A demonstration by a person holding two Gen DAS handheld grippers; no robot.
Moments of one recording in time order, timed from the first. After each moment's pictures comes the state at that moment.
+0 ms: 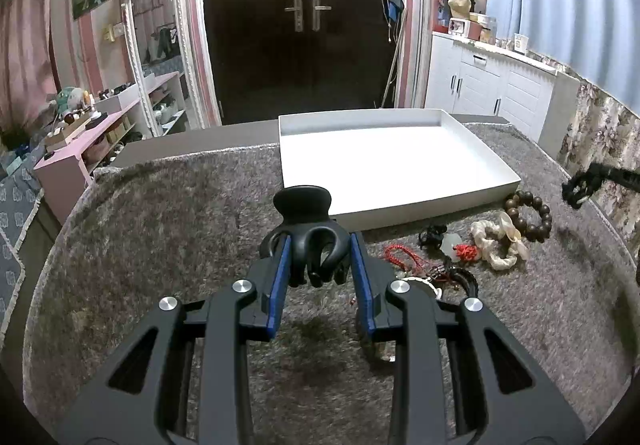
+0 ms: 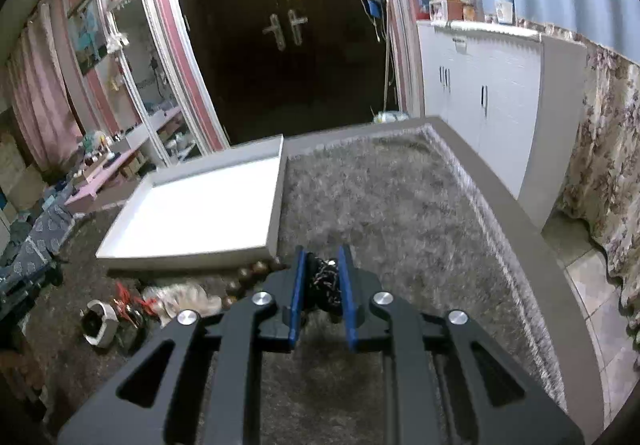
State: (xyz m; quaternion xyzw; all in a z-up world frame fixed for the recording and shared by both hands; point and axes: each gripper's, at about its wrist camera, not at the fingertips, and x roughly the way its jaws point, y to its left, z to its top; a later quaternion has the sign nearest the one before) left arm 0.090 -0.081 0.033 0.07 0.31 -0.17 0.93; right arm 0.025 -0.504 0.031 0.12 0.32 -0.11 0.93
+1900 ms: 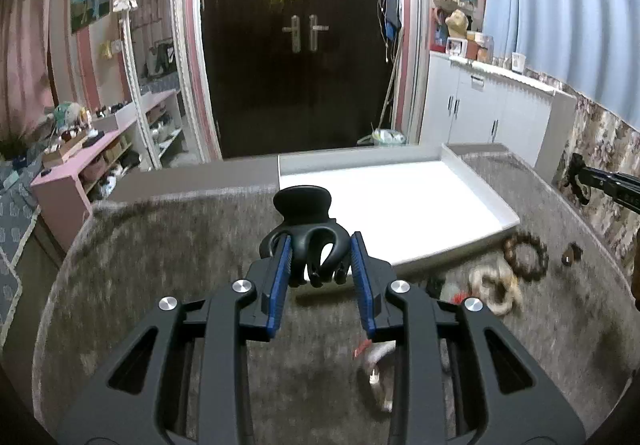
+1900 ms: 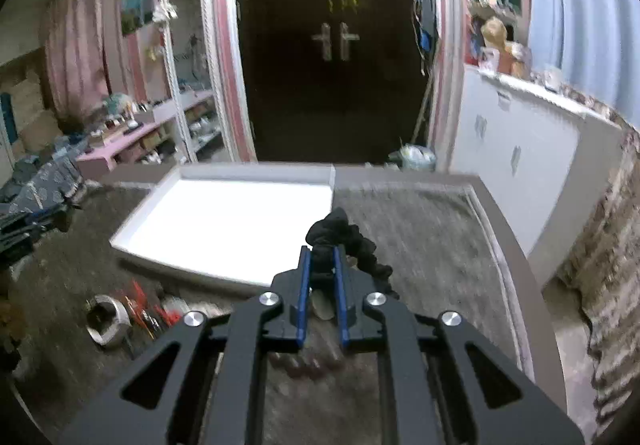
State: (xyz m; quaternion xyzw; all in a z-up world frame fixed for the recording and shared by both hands) left arm 0.120 -0.093 0.069 0.06 0.28 -0.18 0.94; right arm 0.063 -0.441 0.080 0.01 0.28 -0.06 0.96
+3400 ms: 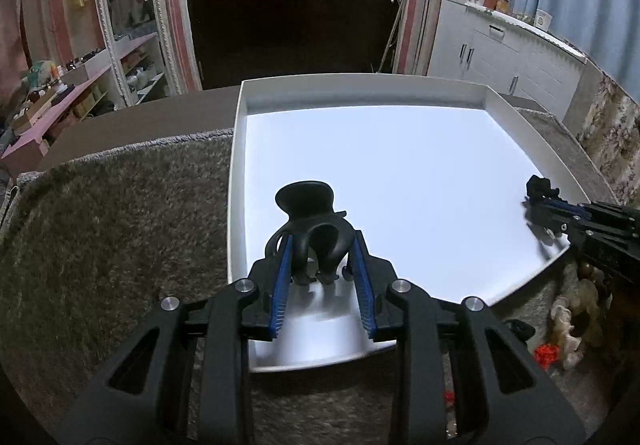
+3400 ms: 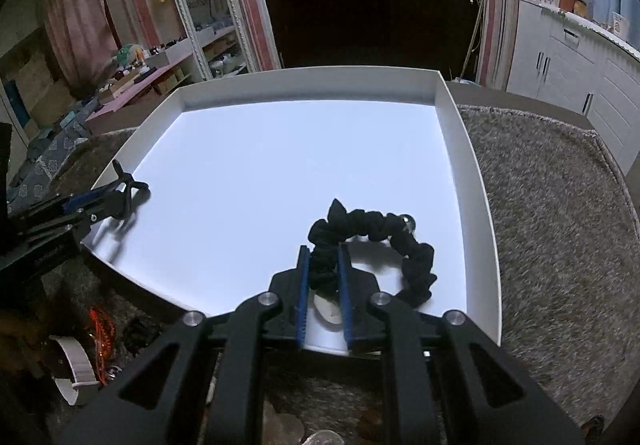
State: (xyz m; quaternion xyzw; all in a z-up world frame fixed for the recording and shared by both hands) left arm 0.246 -0.147 -0.038 0.06 0.39 -0.18 0.90; right arm 0.199 -0.392 -0.047 0.04 0.41 0.00 0.91
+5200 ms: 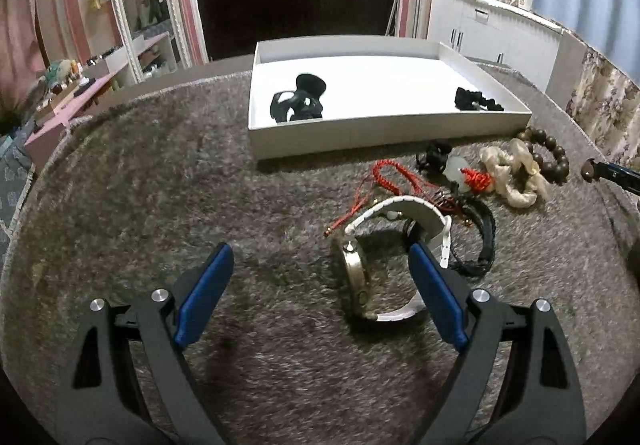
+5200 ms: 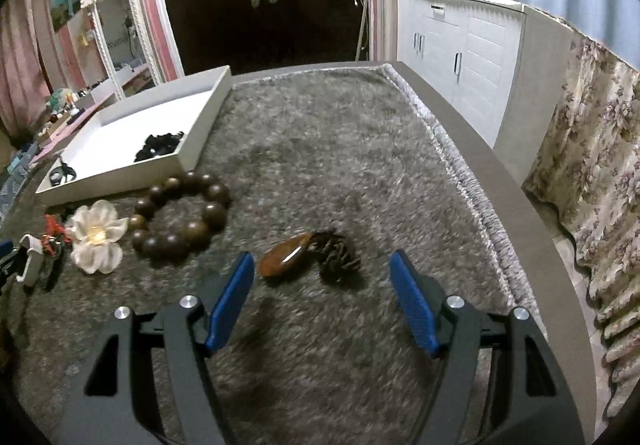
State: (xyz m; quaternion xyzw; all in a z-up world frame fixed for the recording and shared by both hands) left arm 0.089 -0.106 -0.039 0.08 0.39 -0.17 0.90; right arm 0.017 -0.530 -0.036 0.07 0.38 -0.16 0.91
